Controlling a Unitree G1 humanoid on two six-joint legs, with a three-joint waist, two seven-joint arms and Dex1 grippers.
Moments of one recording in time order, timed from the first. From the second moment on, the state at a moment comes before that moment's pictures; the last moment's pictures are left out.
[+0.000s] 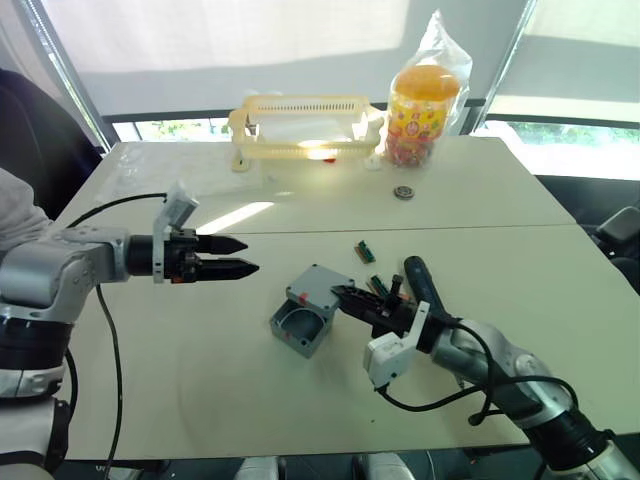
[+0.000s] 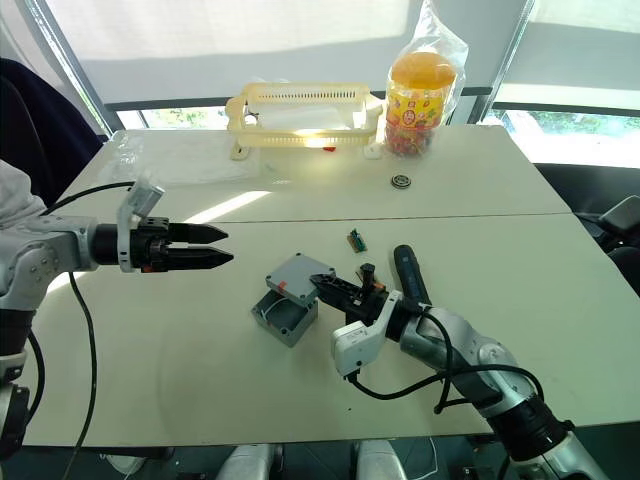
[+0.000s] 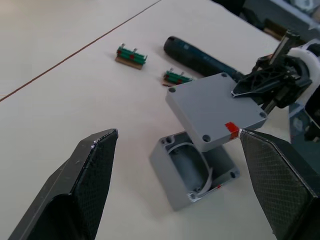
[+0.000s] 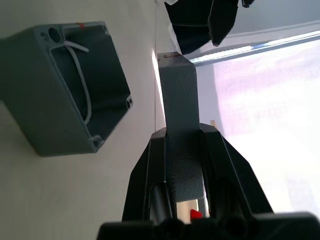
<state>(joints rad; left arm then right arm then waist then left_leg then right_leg) -0.69 0.90 0.01 0.05 -0.66 0.91 -1.18 -0.28 -0.63 0.31 -0.20 -0.76 -0.55 0.28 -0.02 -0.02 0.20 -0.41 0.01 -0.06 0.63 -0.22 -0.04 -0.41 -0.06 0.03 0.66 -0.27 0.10</state>
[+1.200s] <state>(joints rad) -0.70 0.84 -0.04 -0.02 -0.64 0.91 -1.23 -0.32 -0.57 0.41 -0.07 -0.92 -0.62 0.16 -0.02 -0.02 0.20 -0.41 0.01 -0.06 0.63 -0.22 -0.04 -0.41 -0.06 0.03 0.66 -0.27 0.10</state>
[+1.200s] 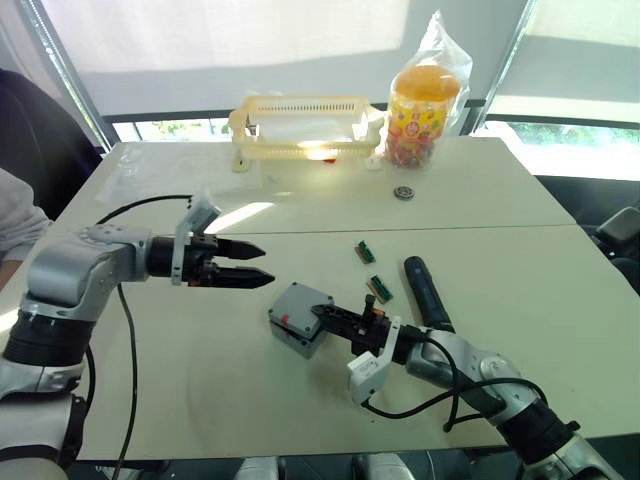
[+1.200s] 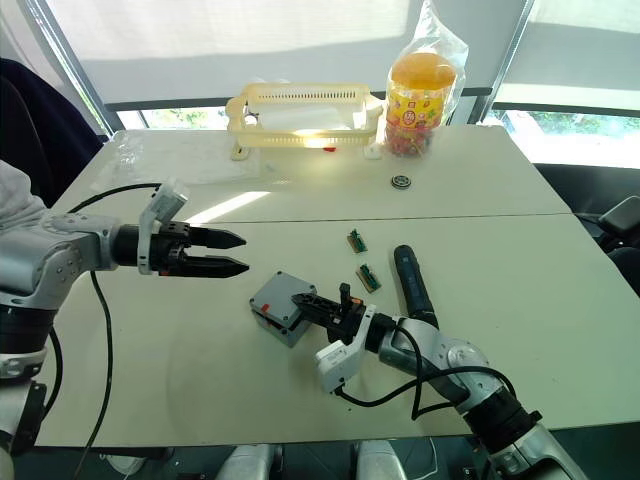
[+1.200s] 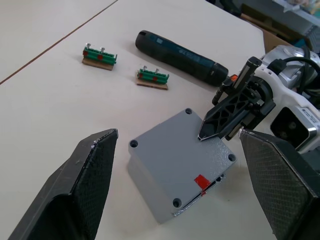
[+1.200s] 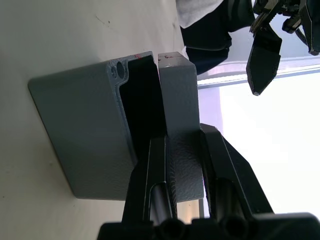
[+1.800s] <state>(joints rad) -0.65 0.71 -0.24 0.01 -0.48 0.72 -1.29 -0.32 -0.57 0.41 -0.08 -0.92 -0.62 0.11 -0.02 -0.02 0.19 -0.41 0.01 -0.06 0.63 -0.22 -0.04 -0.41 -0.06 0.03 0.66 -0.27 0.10</state>
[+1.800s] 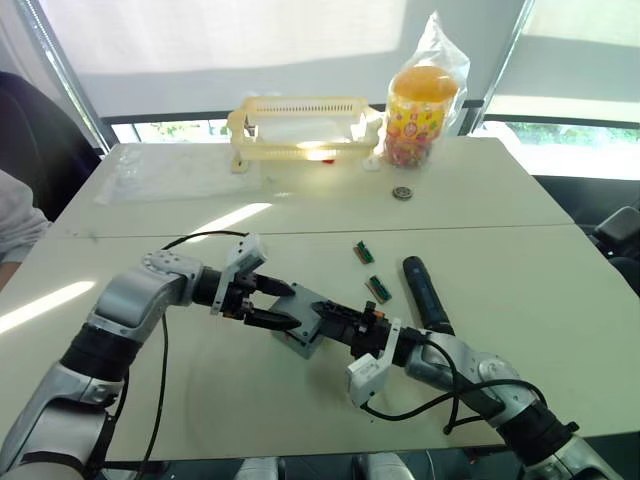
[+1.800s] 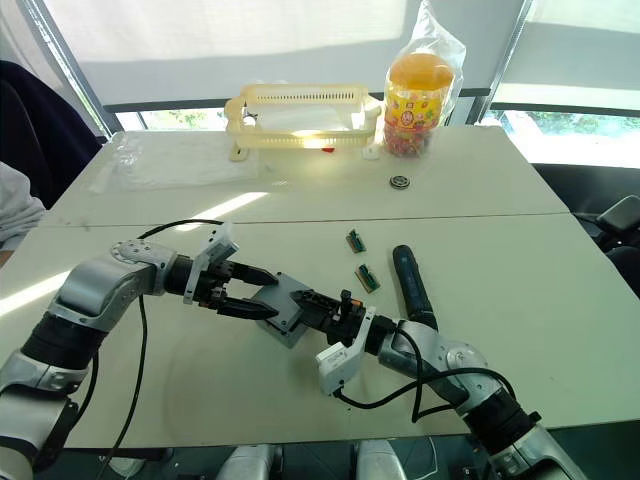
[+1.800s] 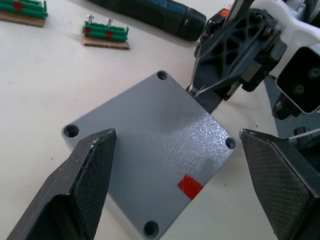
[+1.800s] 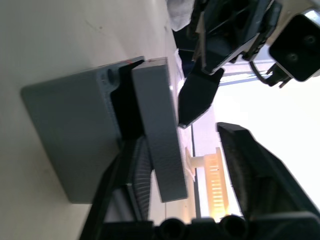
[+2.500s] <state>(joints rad) -0.60 0.69 -0.26 -0.01 -0.42 0.62 -1.29 -0.29 -0.65 0.37 -0.12 -0.88 -0.64 0.13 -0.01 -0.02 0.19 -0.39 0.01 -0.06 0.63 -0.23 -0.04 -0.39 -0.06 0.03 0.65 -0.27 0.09</state>
